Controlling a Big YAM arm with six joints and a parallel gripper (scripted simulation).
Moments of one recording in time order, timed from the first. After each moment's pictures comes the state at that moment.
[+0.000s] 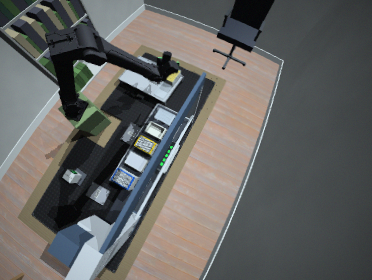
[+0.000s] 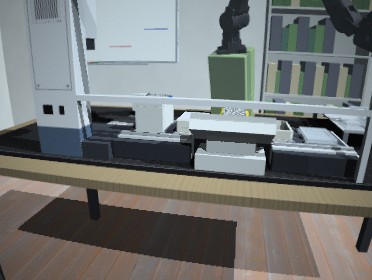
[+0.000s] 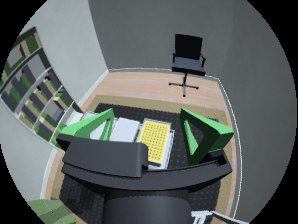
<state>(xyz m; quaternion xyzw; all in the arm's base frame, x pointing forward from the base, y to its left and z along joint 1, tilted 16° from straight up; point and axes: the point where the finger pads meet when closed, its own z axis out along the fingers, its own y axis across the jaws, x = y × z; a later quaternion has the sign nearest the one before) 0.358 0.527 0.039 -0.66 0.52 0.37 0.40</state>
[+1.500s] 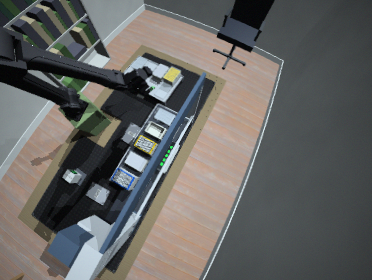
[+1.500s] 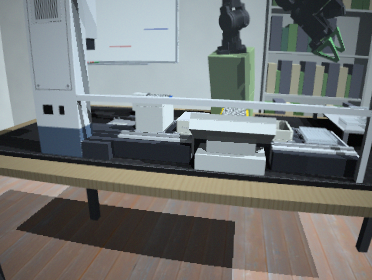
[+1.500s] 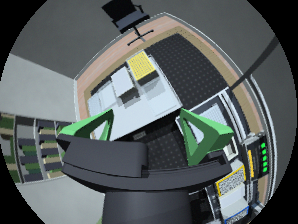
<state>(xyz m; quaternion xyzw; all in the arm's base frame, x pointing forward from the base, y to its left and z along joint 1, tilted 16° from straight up) 0.310 0.324 0.050 -0.43 0.81 0.22 0.33</state>
